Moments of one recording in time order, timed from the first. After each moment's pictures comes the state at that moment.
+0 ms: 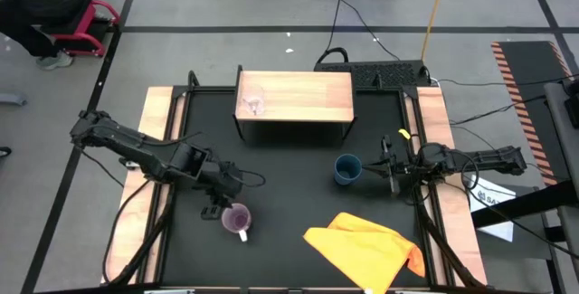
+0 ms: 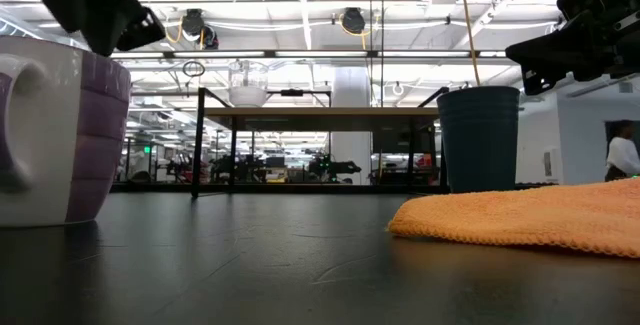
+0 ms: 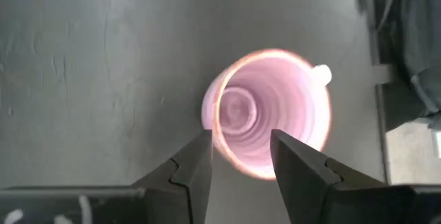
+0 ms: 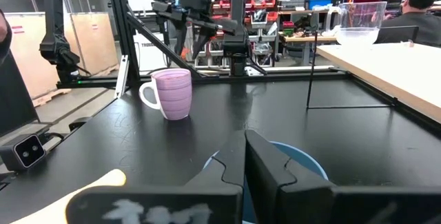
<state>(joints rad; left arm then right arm) -0.28 1.25 0.98 -0.85 0.21 -0.28 0.08 0.06 0.02 0.01 0.03 0.06</state>
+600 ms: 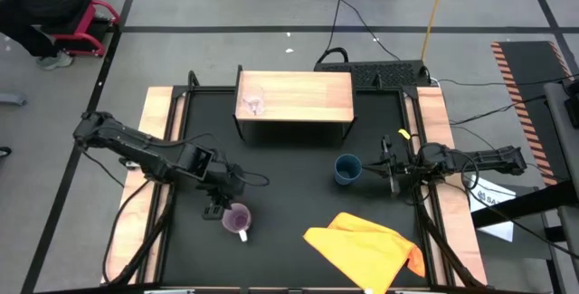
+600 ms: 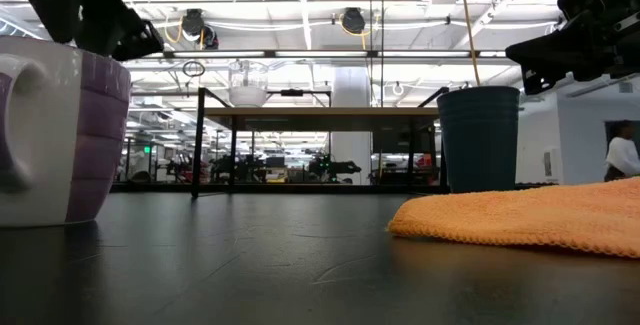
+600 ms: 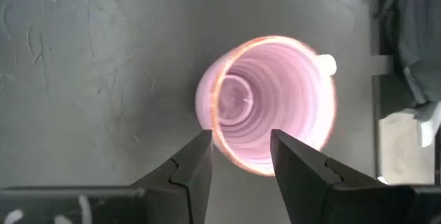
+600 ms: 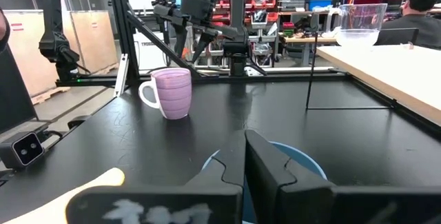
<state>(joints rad) -0.26 1.29 0.98 -0.86 0.27 -0.28 0.08 0.06 0.02 0.01 0.03 0.05</state>
